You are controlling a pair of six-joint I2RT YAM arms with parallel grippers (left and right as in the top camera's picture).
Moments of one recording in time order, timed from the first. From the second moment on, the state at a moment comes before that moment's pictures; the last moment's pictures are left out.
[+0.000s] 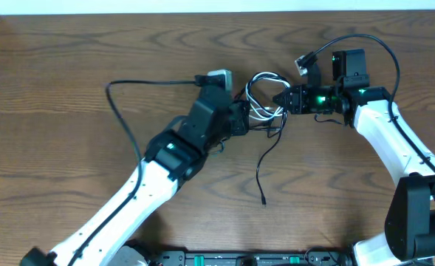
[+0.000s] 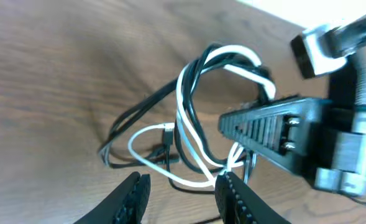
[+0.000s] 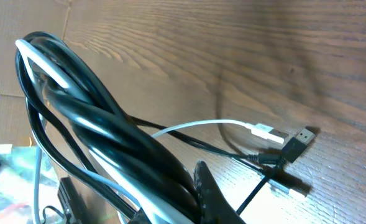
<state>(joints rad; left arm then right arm) -0.64 1.33 1.05 -0.34 -0.01 -0.70 0.13 1.69 1.17 -0.45 -0.79 0.20</state>
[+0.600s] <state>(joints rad) -0.64 1.51 1.05 -0.15 -0.03 -0.72 0.13 1.69 1.17 -0.45 -0.79 0.21</state>
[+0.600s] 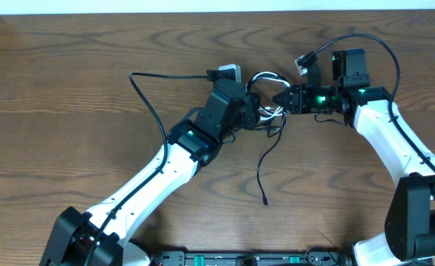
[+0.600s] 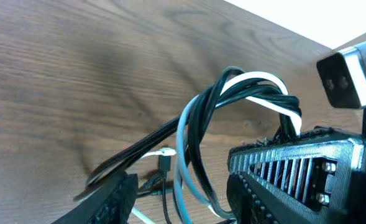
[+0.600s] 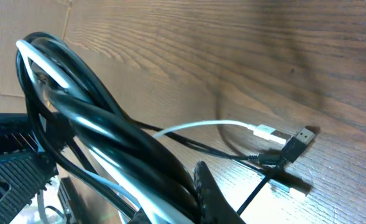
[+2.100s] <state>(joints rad) -0.52 1.56 1.05 -0.22 0.31 -0.20 0.16 1.68 1.17 -0.47 -0.99 0.14</state>
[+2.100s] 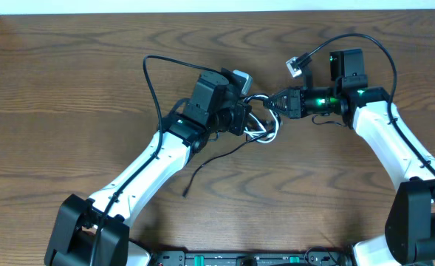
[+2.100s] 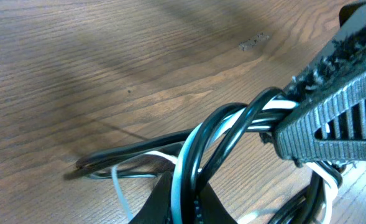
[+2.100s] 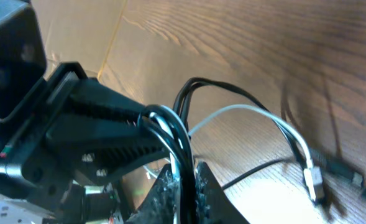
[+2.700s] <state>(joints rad) -0.45 1.56 1.04 -0.22 0.32 -0.40 0.30 1.67 1.18 -0.64 -0.79 -0.14</state>
